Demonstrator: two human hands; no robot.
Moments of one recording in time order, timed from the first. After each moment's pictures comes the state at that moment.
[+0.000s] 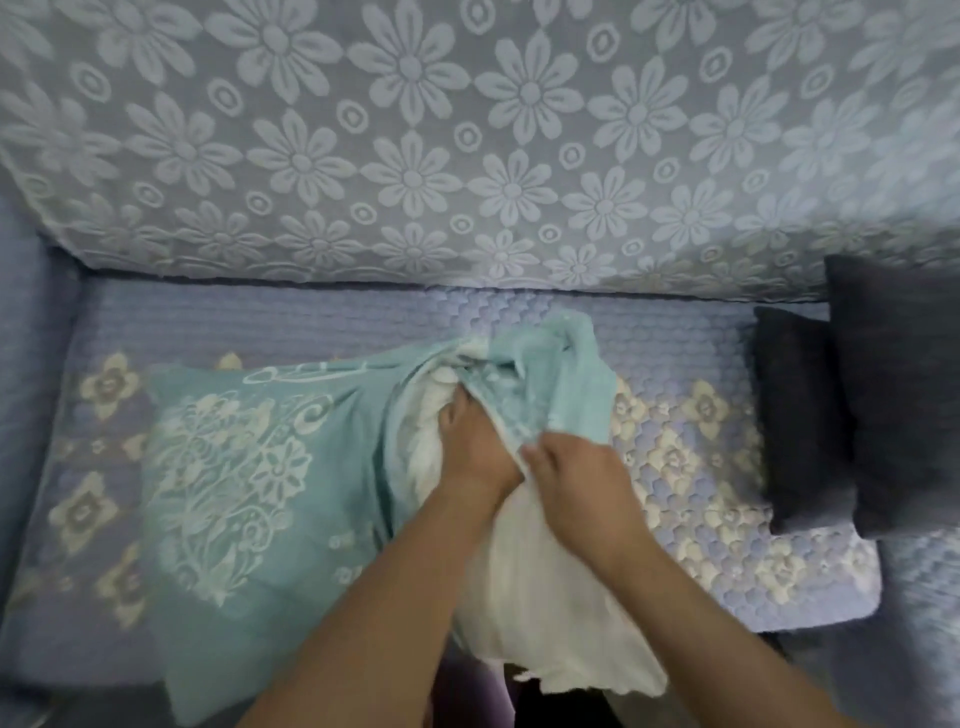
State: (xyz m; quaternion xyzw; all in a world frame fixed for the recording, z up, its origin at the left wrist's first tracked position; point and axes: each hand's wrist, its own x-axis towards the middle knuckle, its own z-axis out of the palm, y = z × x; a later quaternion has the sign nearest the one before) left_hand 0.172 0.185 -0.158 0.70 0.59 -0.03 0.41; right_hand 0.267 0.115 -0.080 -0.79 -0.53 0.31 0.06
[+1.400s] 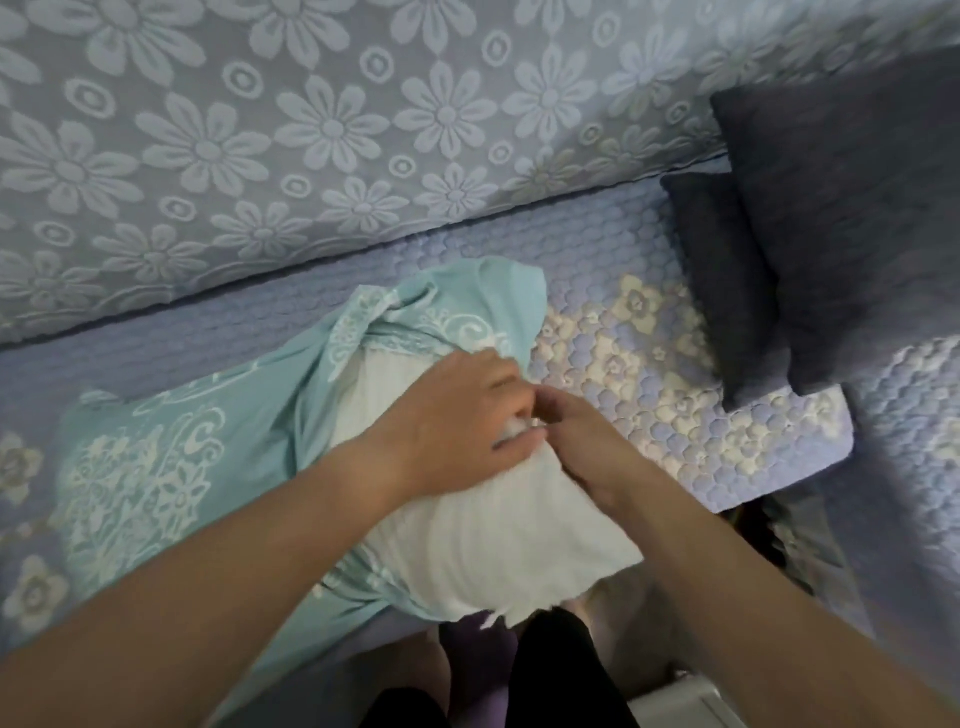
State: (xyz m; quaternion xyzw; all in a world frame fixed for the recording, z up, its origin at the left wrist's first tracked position) left_hand 0.227 0.171 -0.107 0.95 0.16 0.04 0.28; right_hand 0.370 0.061 -0.124 -0.63 -0.12 0.66 0.38
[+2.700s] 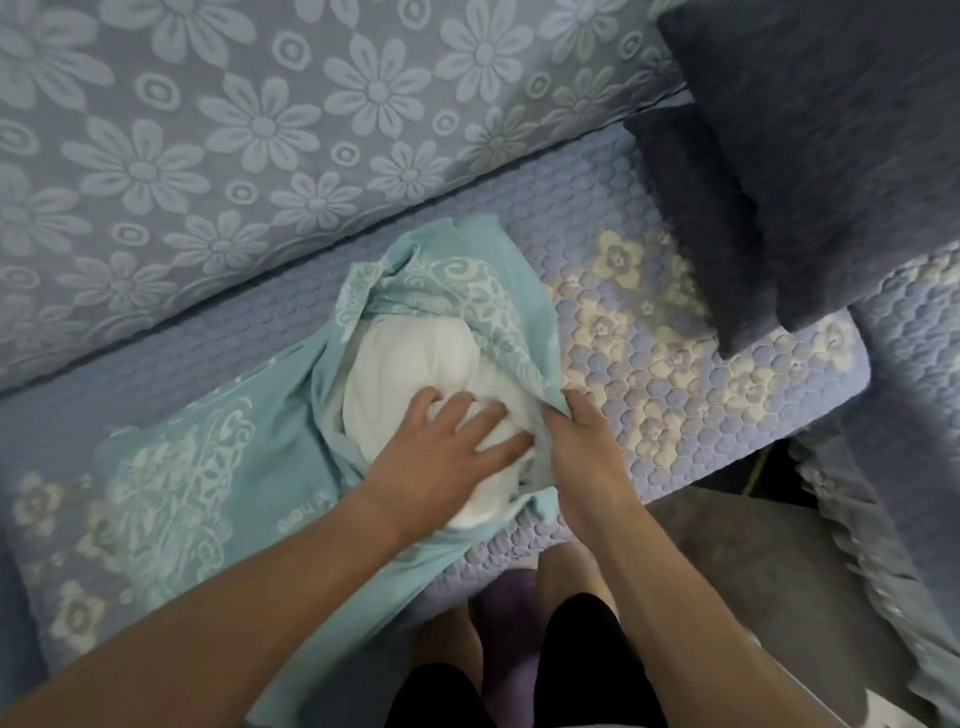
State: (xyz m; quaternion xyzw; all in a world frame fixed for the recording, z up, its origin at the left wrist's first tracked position) left_hand 0.202 0.118 -0.161 0.99 0.02 -0.15 -0.03; right_hand 0.348 0.024 -0.112 -0.70 0.07 0.52 0.48
